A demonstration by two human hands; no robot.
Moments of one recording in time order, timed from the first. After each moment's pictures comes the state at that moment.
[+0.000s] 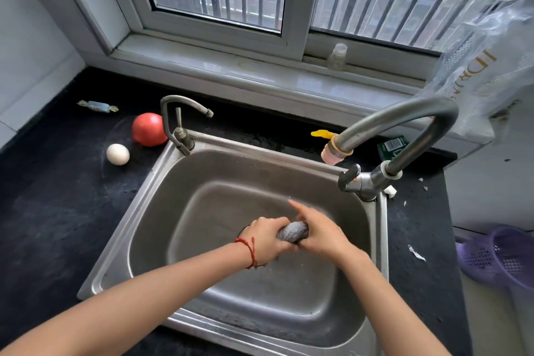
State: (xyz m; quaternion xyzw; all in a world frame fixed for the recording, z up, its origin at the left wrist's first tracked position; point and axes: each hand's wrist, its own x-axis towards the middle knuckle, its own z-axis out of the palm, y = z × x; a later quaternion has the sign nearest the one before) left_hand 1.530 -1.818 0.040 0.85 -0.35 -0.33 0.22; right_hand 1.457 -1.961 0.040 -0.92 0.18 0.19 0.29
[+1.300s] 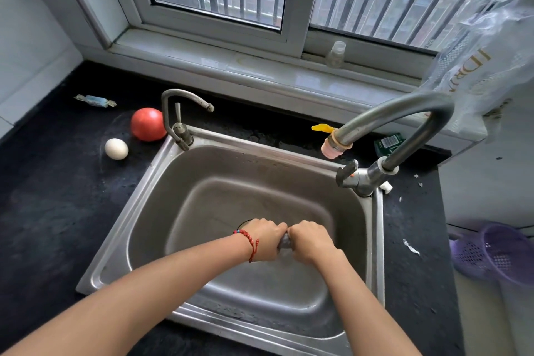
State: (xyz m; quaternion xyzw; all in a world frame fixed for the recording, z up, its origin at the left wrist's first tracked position) left_hand 1.531 -1.823 0.016 0.81 -0.51 -0.29 -0.03; right_hand 1.457 -1.927 0.039 -0.95 0.10 0.29 0.06
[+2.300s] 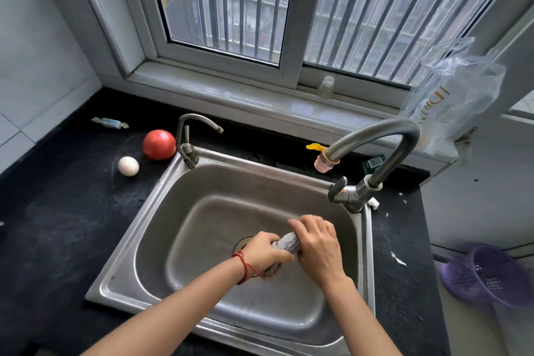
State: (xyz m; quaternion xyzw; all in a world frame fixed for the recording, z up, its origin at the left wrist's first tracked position) left_hand 1.506 -1.802 0.067 0.76 -0.18 -0.47 0.42; right_hand 1.426 -1.923 0.054 -0.98 0.15 -0.09 0.12
